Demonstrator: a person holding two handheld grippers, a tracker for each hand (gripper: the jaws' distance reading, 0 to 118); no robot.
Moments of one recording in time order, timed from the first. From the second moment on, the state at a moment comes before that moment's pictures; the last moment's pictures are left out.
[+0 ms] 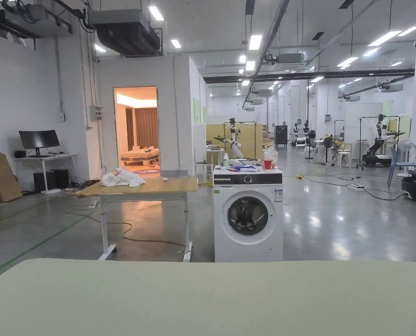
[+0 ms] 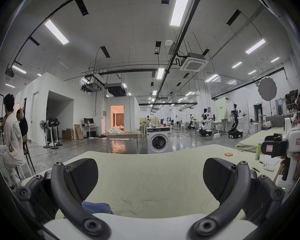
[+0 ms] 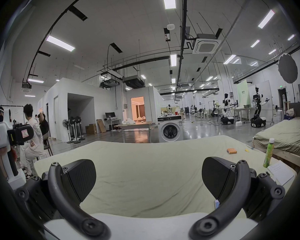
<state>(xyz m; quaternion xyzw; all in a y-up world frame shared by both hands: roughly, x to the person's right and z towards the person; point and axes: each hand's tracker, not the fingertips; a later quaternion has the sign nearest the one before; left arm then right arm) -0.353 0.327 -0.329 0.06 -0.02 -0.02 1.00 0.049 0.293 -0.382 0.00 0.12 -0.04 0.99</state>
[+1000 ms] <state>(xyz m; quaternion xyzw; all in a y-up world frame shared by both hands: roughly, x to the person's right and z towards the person) -0.347 0.334 -0.337 0.04 -0.04 -0.02 1.00 0.013 0.341 -0.383 -0.11 0.03 -0.09 0.99</state>
